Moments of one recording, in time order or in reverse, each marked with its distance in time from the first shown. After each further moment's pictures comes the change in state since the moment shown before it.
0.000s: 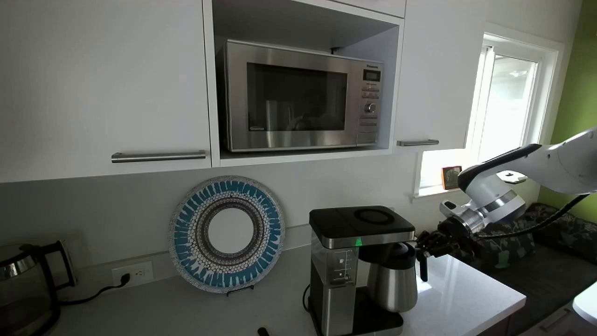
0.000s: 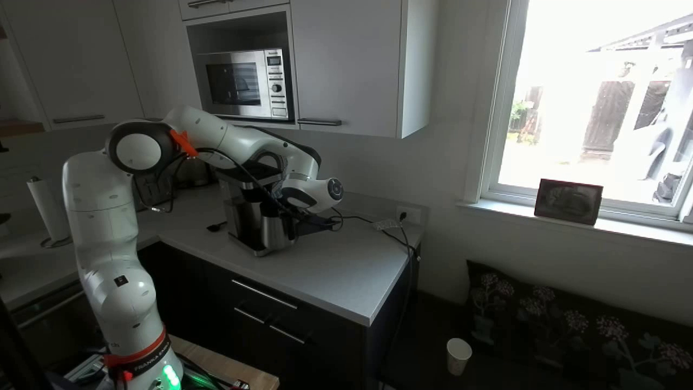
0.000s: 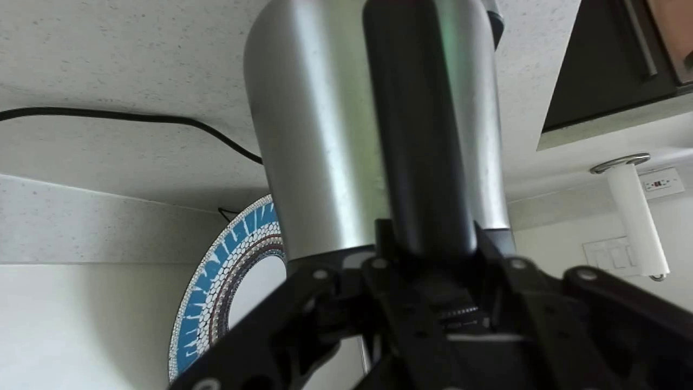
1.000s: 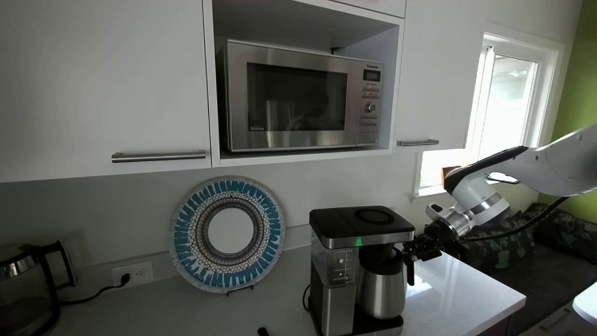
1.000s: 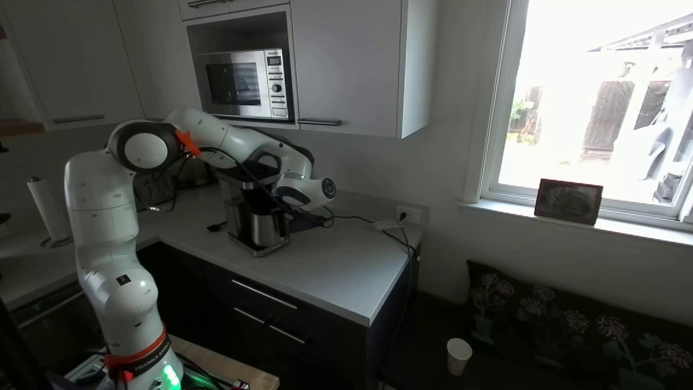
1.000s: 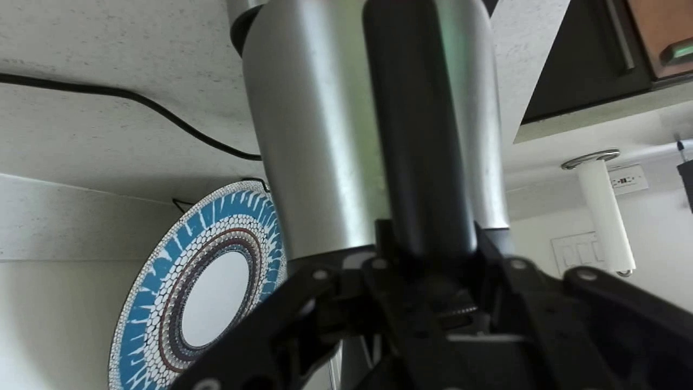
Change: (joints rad) arm 0.044 0.013 0.044 -0.006 0.032 0.000 -0.015
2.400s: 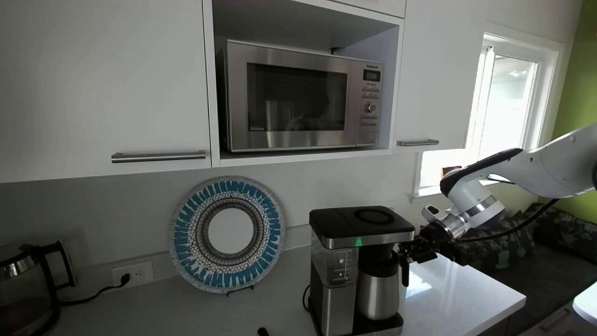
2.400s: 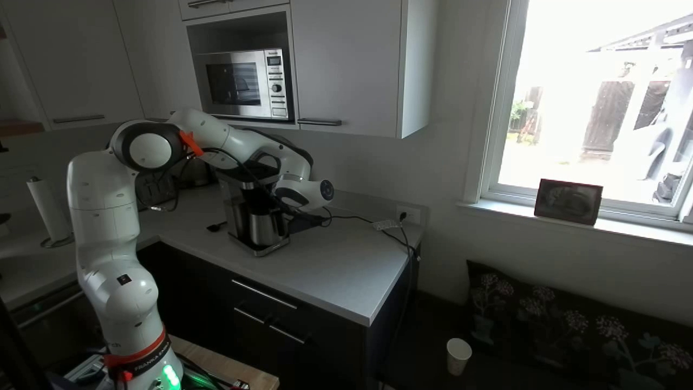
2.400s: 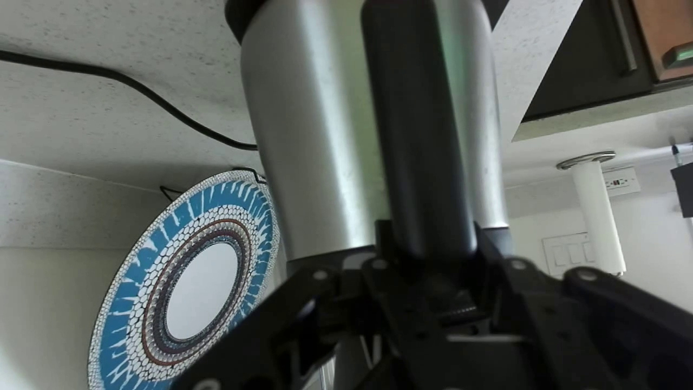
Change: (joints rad) arm 0.011 0.015 0.014 -0.001 0.030 0.005 -0.044
